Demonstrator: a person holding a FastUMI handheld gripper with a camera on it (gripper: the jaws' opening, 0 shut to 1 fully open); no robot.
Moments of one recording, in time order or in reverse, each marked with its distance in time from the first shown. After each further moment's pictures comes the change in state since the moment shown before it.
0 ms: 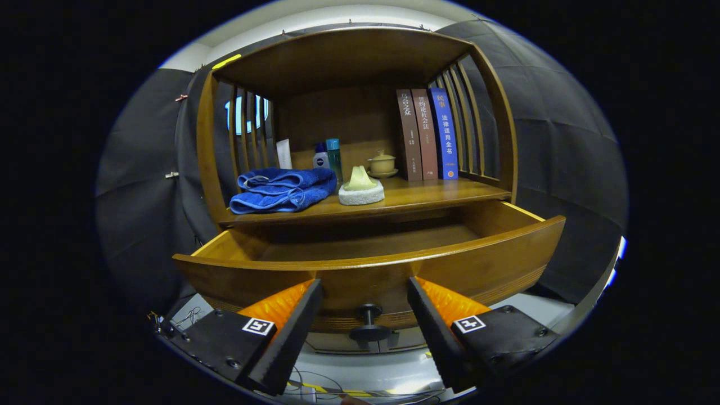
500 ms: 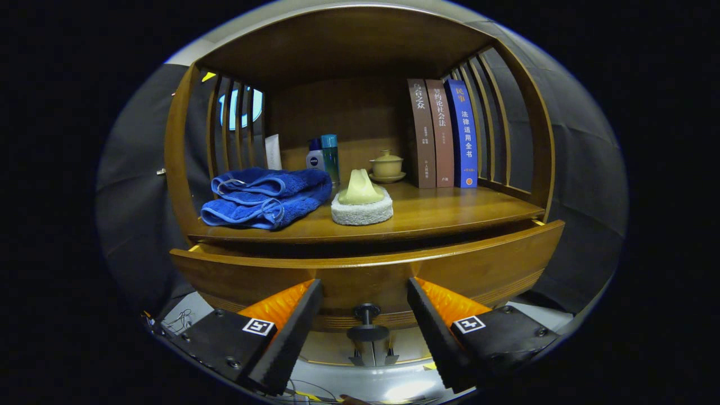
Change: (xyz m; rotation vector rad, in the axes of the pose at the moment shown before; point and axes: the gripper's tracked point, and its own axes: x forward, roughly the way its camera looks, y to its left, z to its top) arm 0.074 0.001 0.015 -0.037 0.005 -0.010
